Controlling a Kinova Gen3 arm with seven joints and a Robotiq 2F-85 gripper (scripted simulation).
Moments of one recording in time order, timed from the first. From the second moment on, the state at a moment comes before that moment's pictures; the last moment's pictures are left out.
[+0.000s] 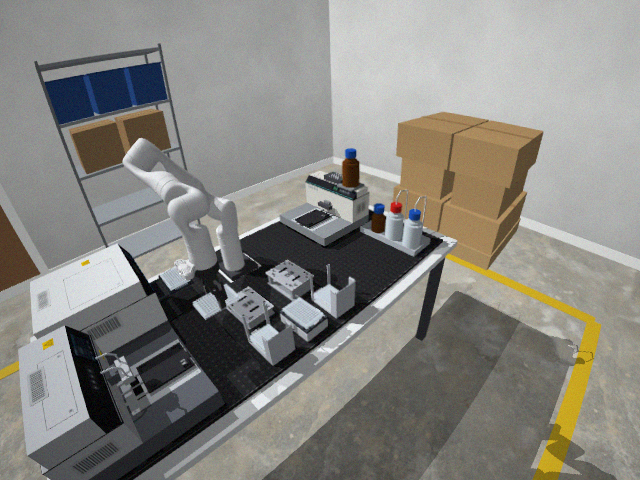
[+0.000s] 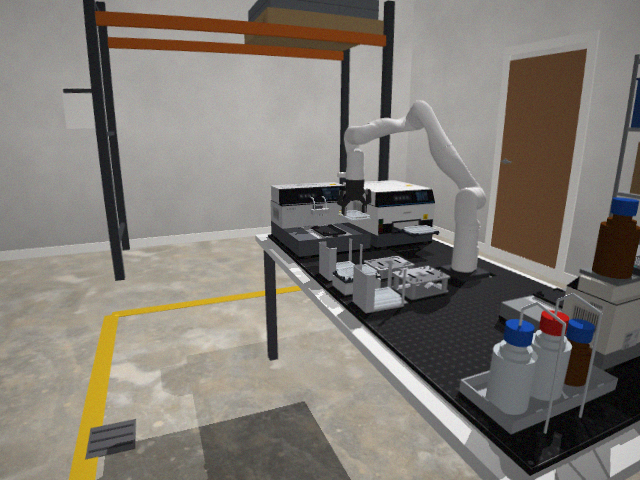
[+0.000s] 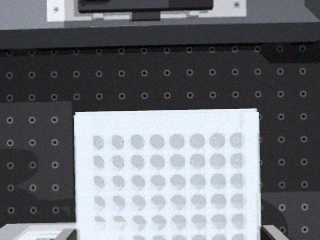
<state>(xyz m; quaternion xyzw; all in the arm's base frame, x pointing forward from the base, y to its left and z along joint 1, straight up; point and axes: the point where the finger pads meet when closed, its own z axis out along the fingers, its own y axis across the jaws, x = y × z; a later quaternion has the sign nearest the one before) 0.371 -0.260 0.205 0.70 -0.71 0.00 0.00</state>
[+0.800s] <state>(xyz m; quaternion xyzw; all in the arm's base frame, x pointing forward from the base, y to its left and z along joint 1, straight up) 0.367 -0.191 0.205 0.70 -0.71 0.00 0.00</state>
